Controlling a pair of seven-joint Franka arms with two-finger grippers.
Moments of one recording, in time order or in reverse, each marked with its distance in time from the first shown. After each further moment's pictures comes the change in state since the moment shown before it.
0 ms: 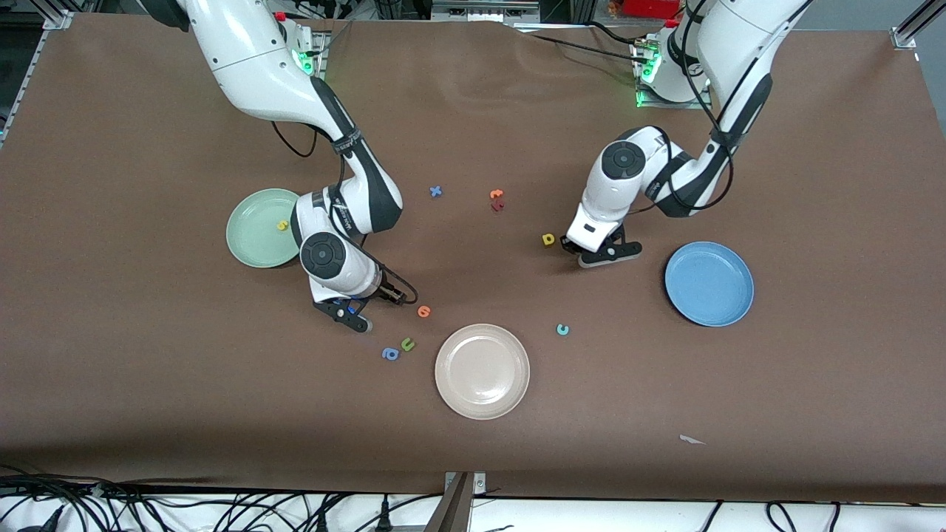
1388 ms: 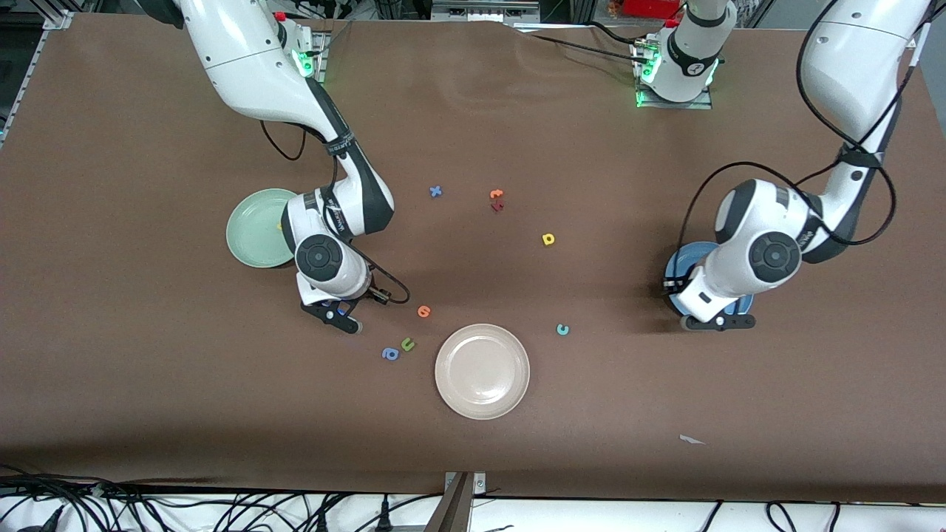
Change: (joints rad) left arm 0.294 0.084 -0.054 0.347 -0.224 -0.394 0.659; right arm -0.001 -0.018 -0.037 -0.007 -0.081 -0.077 -0.050
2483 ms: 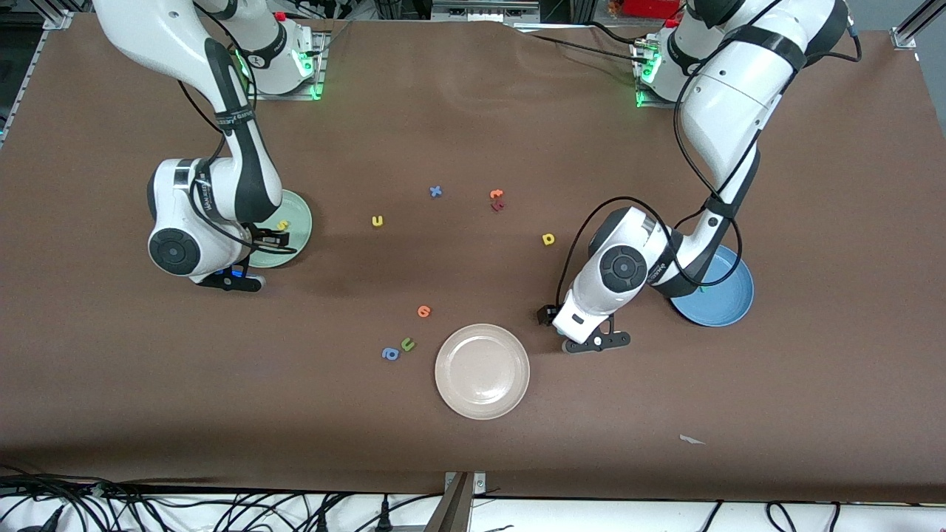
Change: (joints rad) left arm -0.364 0.313 0.092 0.373 -0.006 0.063 -0.298; right arm -0.010 -0.285 -0.246 -0.303 0.021 -0.329 -0.558
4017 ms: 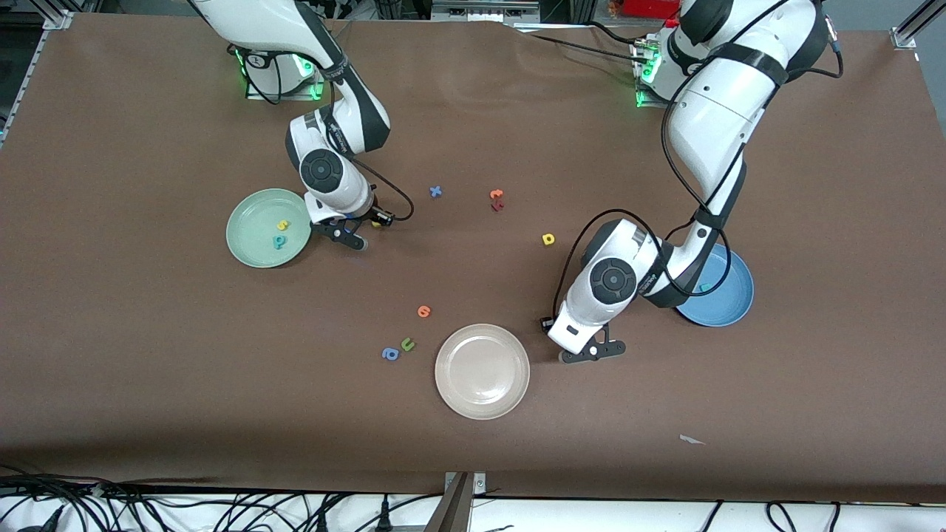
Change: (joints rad) left arm -0.049 0.071 0.048 0.097 0.000 -0.017 -0.031; right arm 0.053 -0.046 0.361 -0.327 0.046 0.604 0.607
